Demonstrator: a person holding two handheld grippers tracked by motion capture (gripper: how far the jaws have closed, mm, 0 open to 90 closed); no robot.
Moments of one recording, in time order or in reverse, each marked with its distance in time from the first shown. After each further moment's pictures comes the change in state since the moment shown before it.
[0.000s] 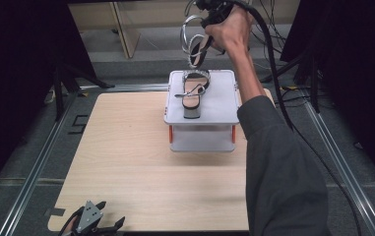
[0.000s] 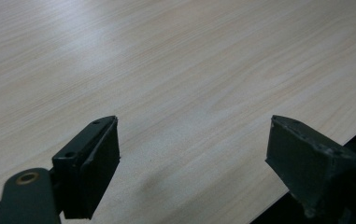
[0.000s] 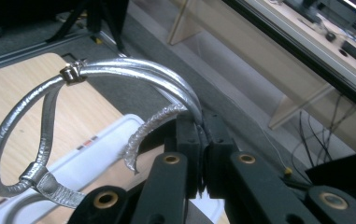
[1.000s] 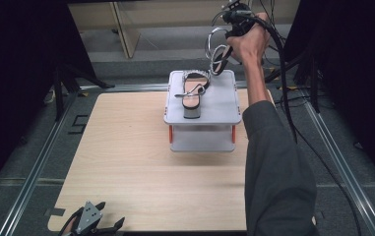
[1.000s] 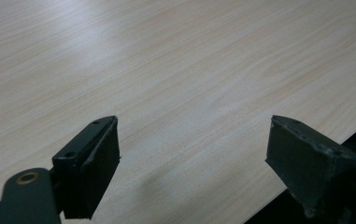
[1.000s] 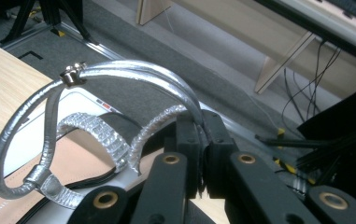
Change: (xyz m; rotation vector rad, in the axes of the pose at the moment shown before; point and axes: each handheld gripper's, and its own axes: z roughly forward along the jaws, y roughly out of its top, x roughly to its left) left arm -0.001 -0.001 -0.001 -0.006 0.001 -0.011; right arm -0.043 -0.060 0.040 0.064 -0.076 0.162
